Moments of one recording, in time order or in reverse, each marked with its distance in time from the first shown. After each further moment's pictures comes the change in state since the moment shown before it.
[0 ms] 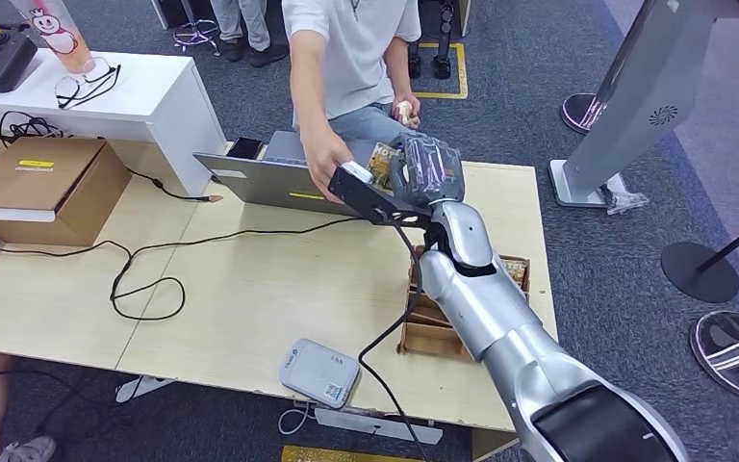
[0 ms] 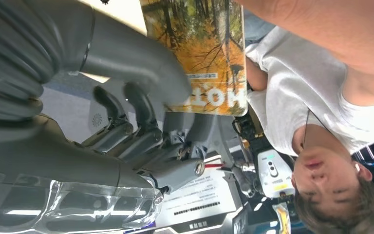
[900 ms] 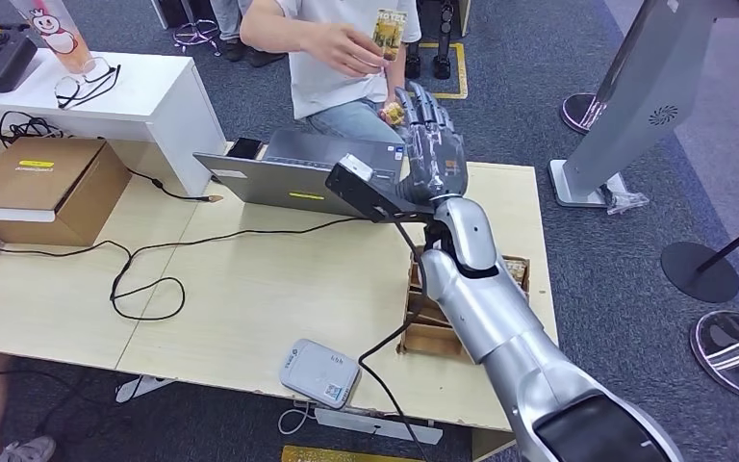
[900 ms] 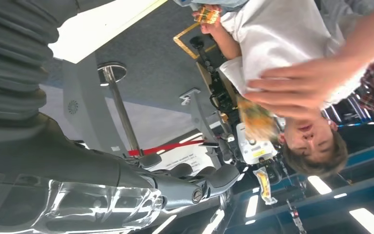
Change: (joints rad) left arm -0.007 0.000 0.000 0.000 -0.017 0.002 -0.002; right arm 0.041 0.001 -0.026 -0.115 0.028 -0.055 -0.074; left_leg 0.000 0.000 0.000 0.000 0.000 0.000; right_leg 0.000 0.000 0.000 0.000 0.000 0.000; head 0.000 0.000
